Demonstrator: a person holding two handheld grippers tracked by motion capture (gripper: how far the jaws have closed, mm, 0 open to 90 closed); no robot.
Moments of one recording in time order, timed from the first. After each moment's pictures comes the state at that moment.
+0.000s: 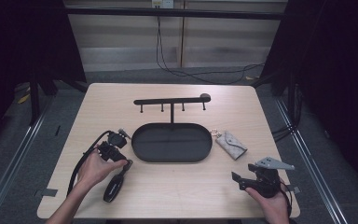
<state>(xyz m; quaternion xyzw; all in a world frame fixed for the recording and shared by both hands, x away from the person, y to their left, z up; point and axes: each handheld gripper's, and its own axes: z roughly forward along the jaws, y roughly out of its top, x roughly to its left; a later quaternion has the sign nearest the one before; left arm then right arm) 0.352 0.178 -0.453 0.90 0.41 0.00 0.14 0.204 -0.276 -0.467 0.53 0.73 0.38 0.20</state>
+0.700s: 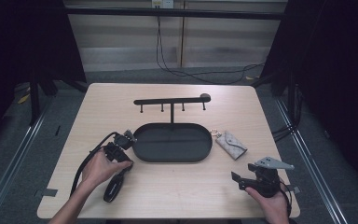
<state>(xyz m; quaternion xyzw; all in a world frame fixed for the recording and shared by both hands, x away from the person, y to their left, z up) 0.358 0.164 -0.465 0.91 0.40 -0.03 0.09 0.205 -0.275 -0.467 0.53 0.73 0.38 0.20</state>
